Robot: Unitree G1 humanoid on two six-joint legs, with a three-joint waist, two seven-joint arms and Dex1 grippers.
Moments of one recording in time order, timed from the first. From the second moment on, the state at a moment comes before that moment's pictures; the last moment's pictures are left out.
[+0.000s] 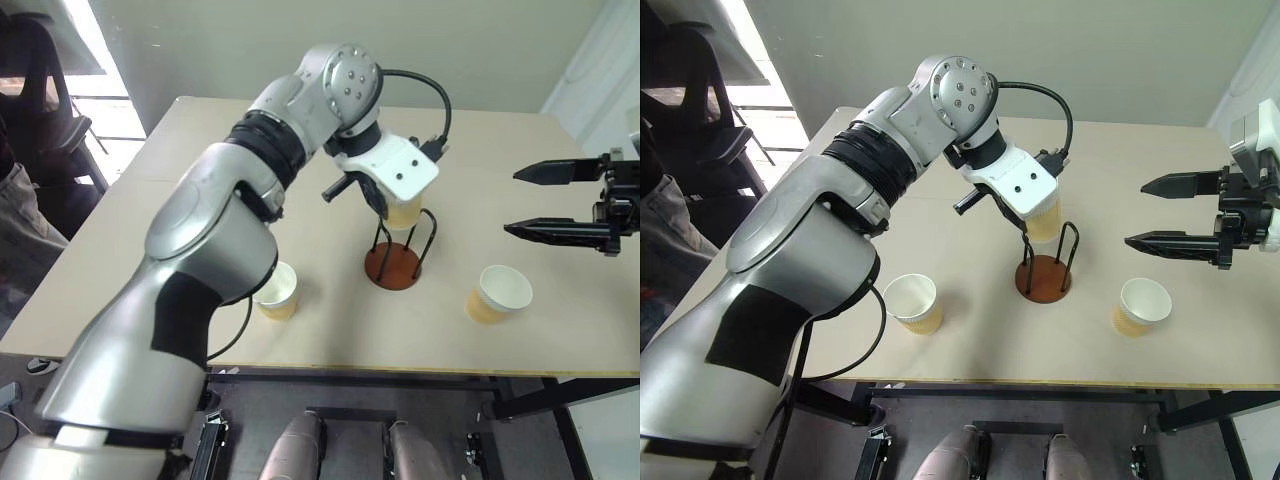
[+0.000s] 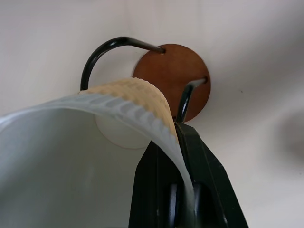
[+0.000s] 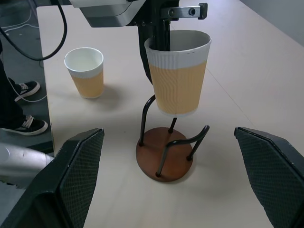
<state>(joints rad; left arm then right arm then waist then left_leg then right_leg) -1.78 0.25 -0.85 1.21 0.01 -0.52 -1.58 -0.62 -1.22 -0.23 -0.16 0.72 0.79 1.27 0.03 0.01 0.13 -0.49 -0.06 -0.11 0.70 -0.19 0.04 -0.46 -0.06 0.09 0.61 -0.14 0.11</state>
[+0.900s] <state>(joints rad) -1.78 0.20 -0.71 1.25 0.16 -0.54 -1.58 -0.60 -1.22 -0.25 -0.16 0.72 0.79 1.27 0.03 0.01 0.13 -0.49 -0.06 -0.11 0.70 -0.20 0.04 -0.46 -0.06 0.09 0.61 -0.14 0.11</state>
